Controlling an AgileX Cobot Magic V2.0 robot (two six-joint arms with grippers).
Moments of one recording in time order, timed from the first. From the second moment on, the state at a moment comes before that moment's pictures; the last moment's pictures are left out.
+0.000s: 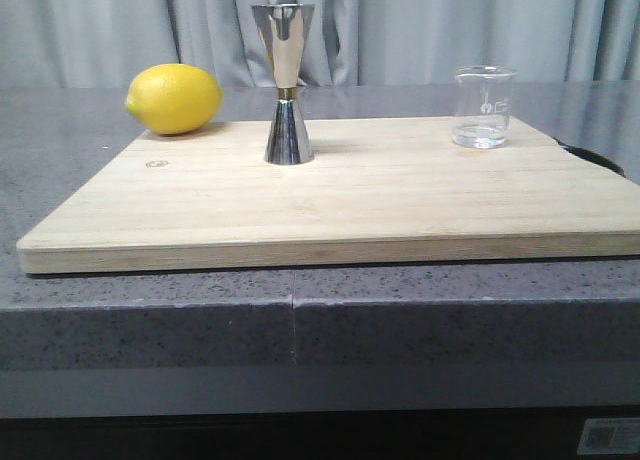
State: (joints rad) left arm 0.01 0.16 -0.37 0.08 0.60 -0.09; right arm -0.06 0.62 -0.89 0.09 0.84 -0.19
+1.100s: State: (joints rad) left arm 0.00 -0.01 0.00 0.04 0.11 -0.08; right arm -0.06 0.62 -0.89 0.09 0.84 -0.19
